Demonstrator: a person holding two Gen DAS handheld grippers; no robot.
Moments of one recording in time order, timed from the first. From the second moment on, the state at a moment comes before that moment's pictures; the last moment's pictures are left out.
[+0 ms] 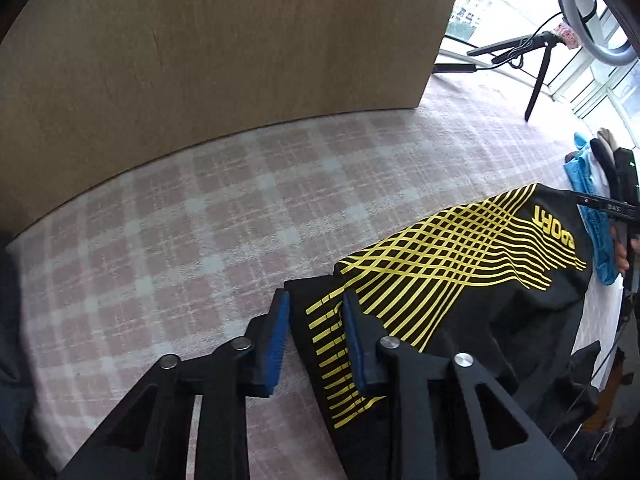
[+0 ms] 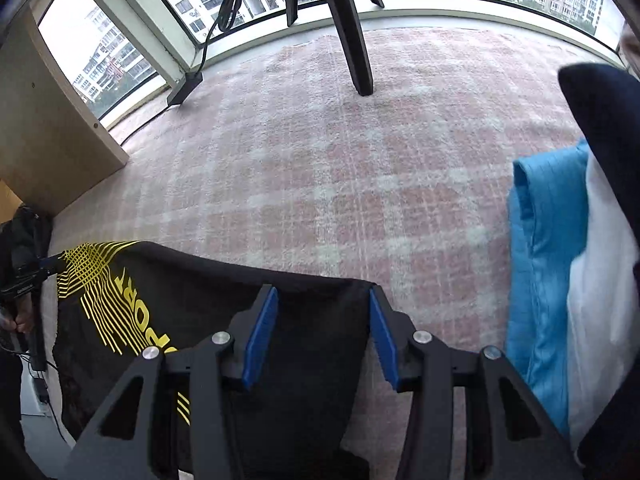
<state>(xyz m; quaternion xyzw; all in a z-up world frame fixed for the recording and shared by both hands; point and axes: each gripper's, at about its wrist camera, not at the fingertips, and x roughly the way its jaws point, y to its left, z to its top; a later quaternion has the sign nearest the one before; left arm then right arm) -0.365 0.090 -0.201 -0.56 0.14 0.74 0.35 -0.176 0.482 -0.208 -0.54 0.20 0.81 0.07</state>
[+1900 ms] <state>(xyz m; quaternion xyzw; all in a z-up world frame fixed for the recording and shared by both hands) -0.371 0.083 -0.187 -0.55 0.14 0.76 0.32 -0.082 0.462 -0.162 -0.55 0.09 0.82 0.15</state>
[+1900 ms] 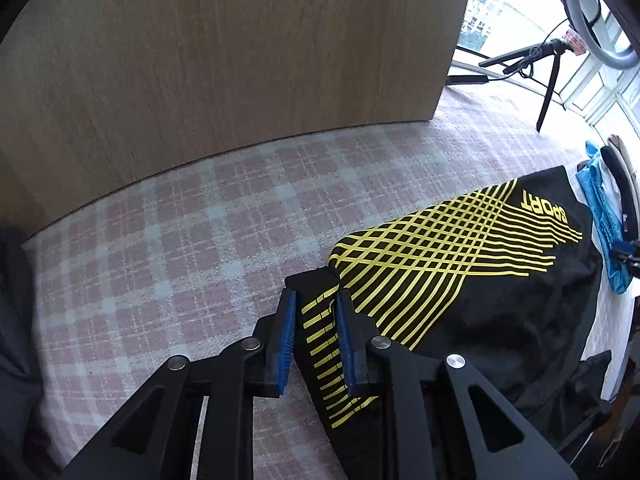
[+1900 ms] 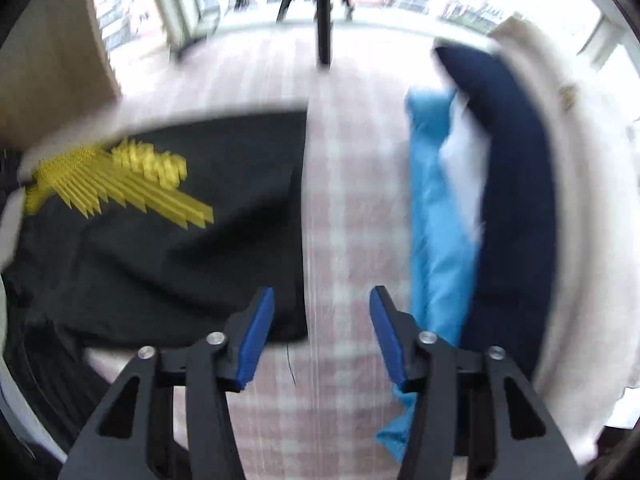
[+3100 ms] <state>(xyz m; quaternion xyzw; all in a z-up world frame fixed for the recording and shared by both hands) -0.379 0.073 -0.186 -0.56 0.12 0.76 0.31 -0.109 0.414 -0.187 -0.56 0.10 0.82 0.09</state>
